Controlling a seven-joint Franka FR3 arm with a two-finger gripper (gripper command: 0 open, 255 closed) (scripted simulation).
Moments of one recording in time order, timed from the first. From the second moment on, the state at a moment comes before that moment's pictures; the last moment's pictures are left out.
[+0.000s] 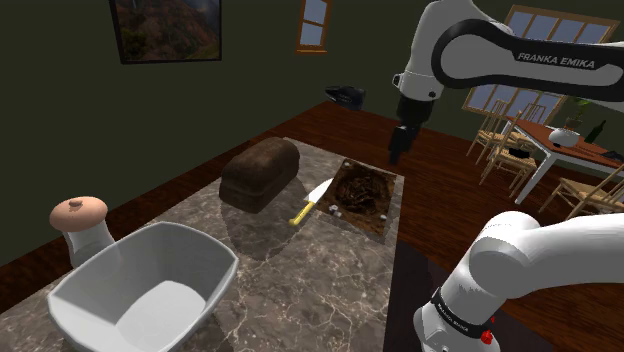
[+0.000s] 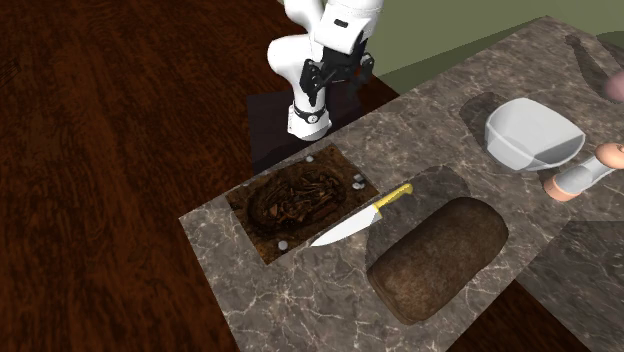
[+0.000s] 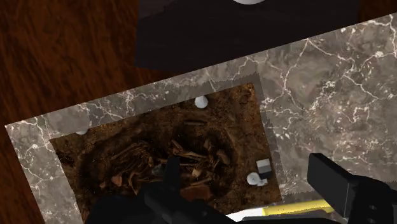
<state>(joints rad) 0.00 -0.81 0.06 -2.44 -0.08 1.60 -0.12</state>
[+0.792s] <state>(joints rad) -0.11 -0.68 0.31 -2.55 0.16 1.87 0.53</state>
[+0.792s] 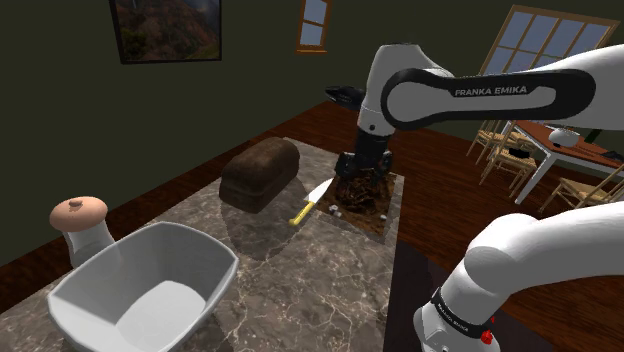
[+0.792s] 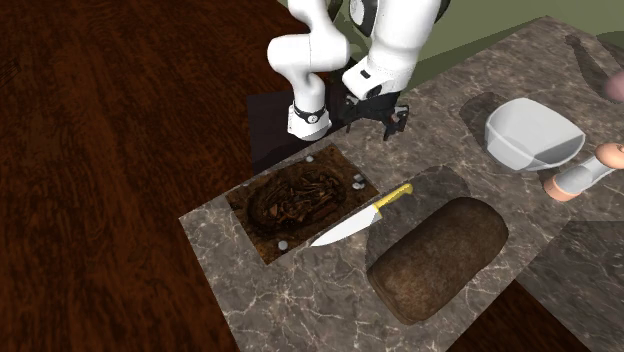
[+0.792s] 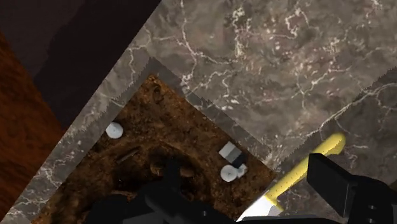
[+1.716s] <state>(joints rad) -0.33 -0.24 0.62 -2.45 0.20 2.31 1.35</state>
